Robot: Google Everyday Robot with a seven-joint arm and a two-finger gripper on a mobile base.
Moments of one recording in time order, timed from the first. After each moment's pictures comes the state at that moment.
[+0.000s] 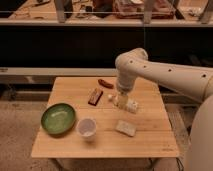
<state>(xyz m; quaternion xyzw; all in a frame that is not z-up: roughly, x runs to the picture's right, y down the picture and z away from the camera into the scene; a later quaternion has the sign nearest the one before) 0.082 0.033 0.752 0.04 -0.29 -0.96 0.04</state>
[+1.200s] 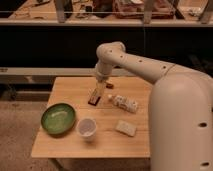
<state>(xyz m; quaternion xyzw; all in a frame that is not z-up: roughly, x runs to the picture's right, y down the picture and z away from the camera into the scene) -0.034 -0.050 0.832 0.19 -0.25 -0.95 -0.04</state>
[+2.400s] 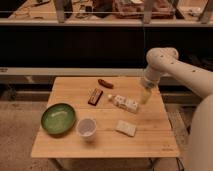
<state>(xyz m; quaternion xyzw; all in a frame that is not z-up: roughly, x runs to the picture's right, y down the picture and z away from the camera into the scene) 0.211 0.038 0.783 0.05 -0.30 -0.95 0.07</state>
